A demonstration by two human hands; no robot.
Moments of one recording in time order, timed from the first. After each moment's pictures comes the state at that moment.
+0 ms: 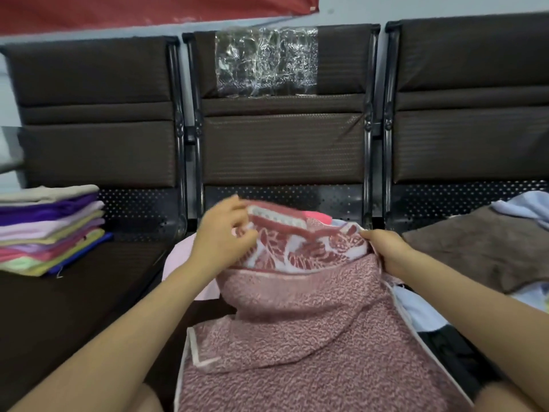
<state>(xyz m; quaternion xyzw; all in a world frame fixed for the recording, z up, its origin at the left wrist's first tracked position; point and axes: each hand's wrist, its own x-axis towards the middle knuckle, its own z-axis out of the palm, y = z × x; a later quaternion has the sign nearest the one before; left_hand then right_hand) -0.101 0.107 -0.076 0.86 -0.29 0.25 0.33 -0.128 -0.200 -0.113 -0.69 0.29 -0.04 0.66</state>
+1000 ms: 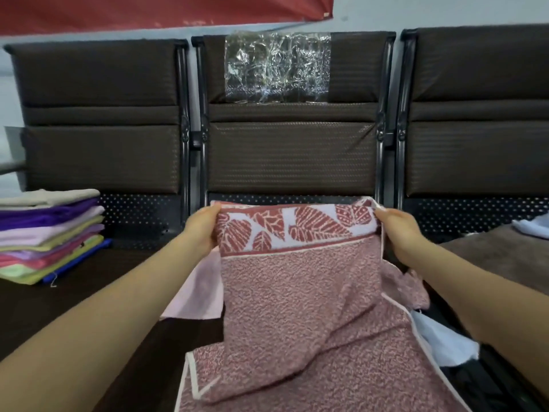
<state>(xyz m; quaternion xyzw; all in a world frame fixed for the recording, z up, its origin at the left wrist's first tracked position) -0.013 0.125 -0.071 0.60 0.12 -0.06 0.79 -0.087 -0.209 -0.079 -0.67 0.23 -0.16 0.69</state>
